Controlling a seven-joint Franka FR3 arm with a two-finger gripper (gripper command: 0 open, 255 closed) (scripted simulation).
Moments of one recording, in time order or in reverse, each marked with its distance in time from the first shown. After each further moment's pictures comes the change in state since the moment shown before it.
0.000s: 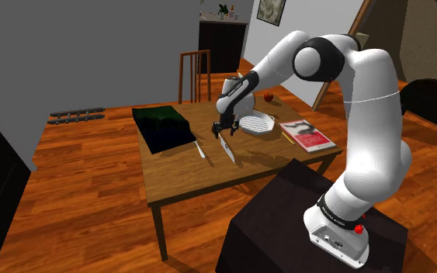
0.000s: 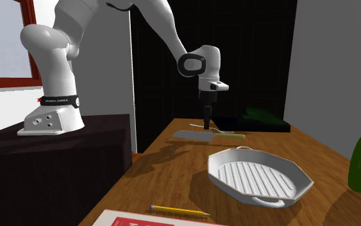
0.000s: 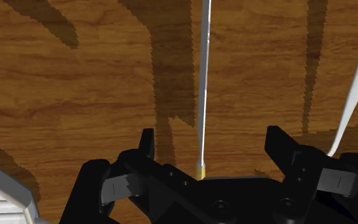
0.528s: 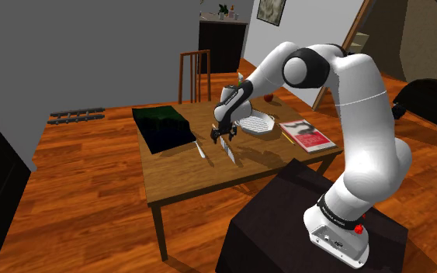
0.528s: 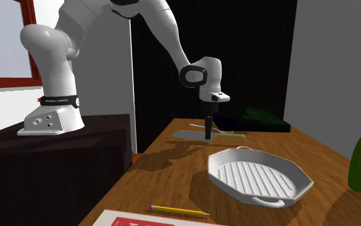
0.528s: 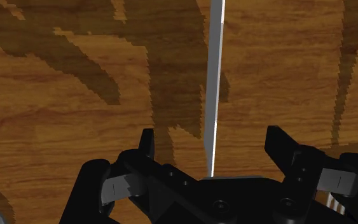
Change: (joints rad) arm -0.007 0.116 0.006 0.062 0.007 0.055 -0.002
